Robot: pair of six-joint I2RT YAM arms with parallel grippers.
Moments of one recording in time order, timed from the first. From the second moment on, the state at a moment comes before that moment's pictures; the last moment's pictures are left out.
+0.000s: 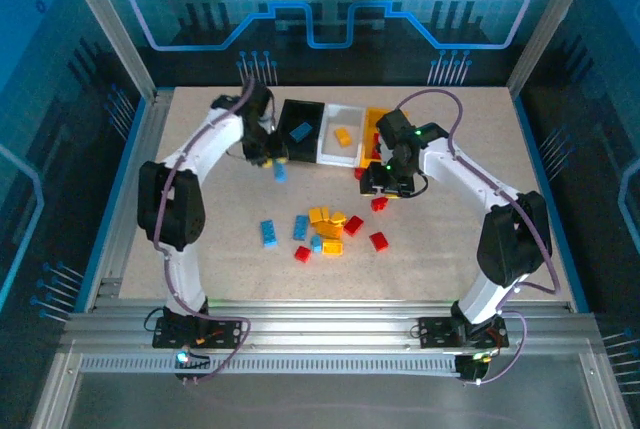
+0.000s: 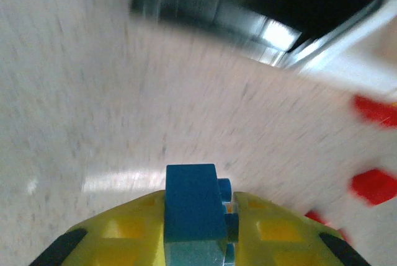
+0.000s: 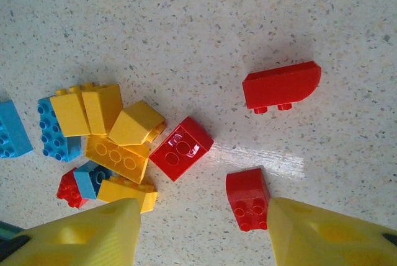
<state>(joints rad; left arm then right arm) -0.21 1.99 1.79 -1.04 0.27 -0.53 0.43 1.68 1.41 -1.06 -0.21 0.47</state>
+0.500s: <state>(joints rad) -0.18 2.39 2.29 -0.98 0.32 -0.63 0.43 1.68 1.41 -1.09 -0.22 0.47</state>
